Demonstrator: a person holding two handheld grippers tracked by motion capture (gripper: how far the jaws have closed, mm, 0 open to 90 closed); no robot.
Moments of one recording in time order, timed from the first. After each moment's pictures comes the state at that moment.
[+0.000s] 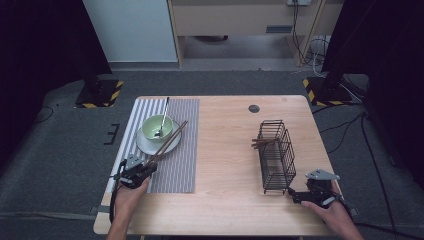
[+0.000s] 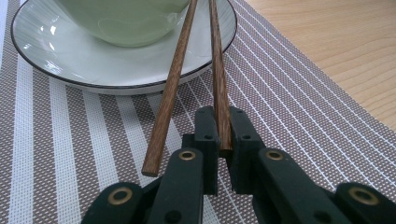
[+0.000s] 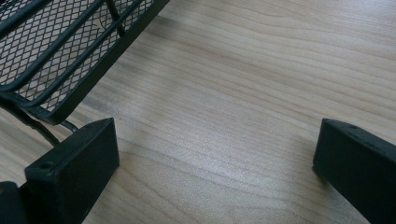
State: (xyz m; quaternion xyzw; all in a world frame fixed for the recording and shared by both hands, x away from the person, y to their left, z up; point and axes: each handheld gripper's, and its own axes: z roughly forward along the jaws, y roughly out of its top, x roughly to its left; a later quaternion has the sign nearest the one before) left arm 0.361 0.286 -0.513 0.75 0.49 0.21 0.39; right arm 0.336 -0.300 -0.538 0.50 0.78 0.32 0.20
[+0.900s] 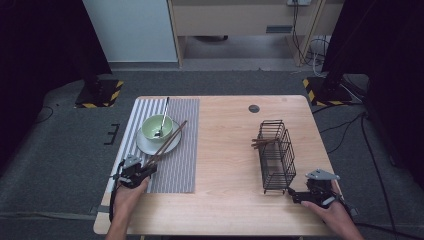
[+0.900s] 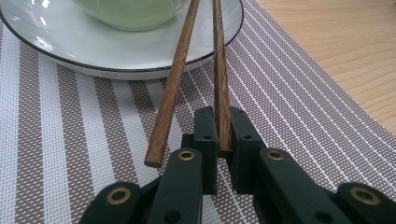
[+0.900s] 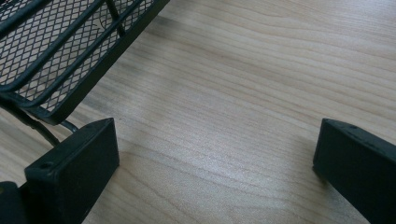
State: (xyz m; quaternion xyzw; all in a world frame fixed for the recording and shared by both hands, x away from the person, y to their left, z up) left arm 0.364 0.292 -0.520 0.73 0.51 0.18 0.40; right arm 0.336 -0.300 -0.538 0.50 0.78 0.32 0.20
